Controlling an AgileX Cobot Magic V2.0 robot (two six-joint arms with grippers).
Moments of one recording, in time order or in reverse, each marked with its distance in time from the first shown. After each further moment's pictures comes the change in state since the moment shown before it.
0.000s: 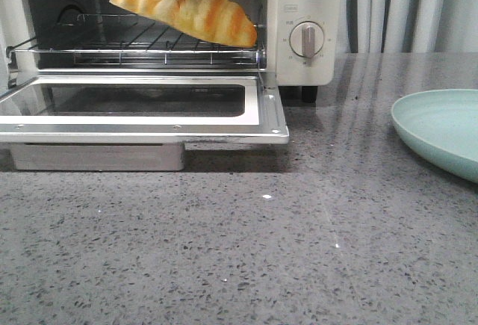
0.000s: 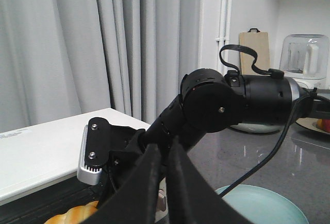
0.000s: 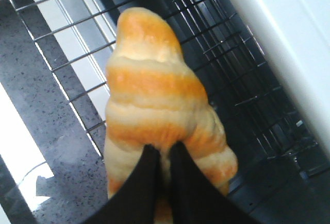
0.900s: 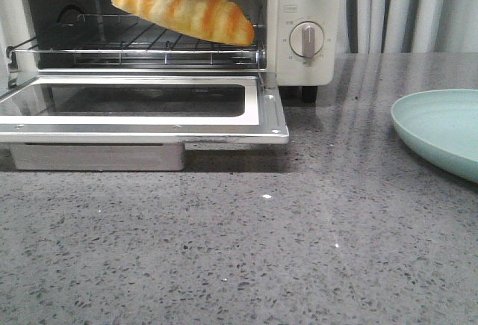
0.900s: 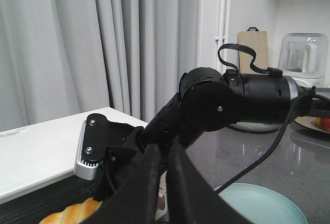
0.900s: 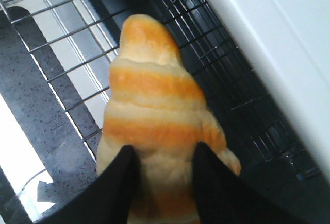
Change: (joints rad) left arm 0.000 0.000 0.000 0.000 0.004 0.000; right arm 0.000 0.000 0.000 -0.009 -0.016 0.030
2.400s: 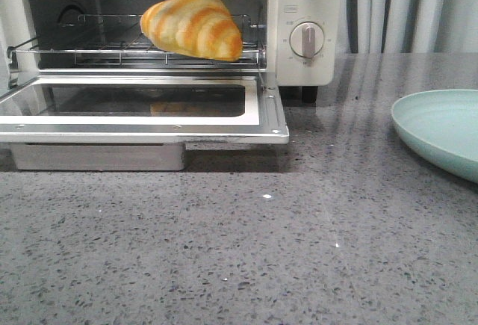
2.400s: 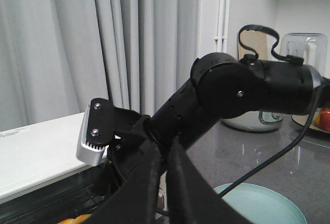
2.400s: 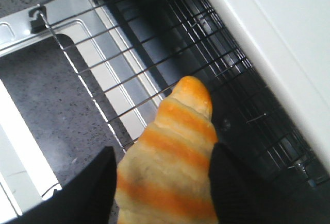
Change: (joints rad) left arm -0.002 0.000 0.000 0.000 0.000 0.000; right arm 0.043 -0.056 -0.011 0.027 0.012 0.025
